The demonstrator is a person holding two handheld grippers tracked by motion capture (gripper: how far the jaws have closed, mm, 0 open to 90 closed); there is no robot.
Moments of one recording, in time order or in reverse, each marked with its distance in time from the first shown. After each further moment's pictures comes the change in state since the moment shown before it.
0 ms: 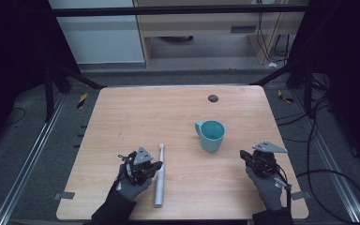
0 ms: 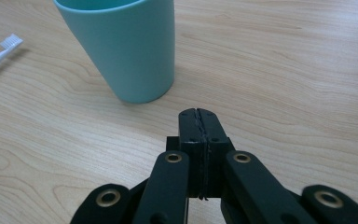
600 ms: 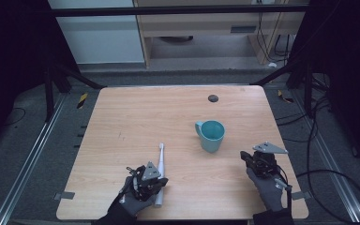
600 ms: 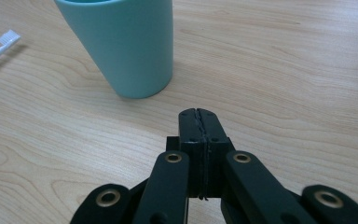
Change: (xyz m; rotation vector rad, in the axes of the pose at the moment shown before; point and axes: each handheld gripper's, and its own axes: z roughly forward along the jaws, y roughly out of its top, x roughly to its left) left arm -0.032 -0.023 0.003 0.106 -0.069 0.081; right arm 0.000 -0.002 -0.001 0.009 0.001 0.009
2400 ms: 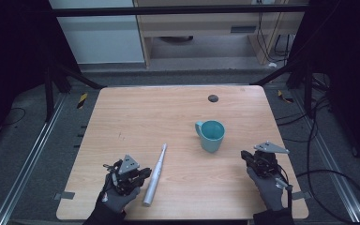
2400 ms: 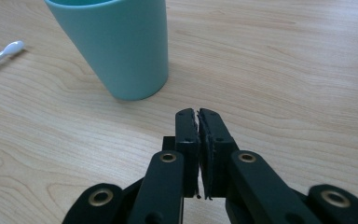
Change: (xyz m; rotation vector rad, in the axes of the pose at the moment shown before) left arm 0.034 -0.007 -0.042 -0.108 0.115 -0.137; right arm -0.004 0.000 0.001 -0.006 -0.011 0.005
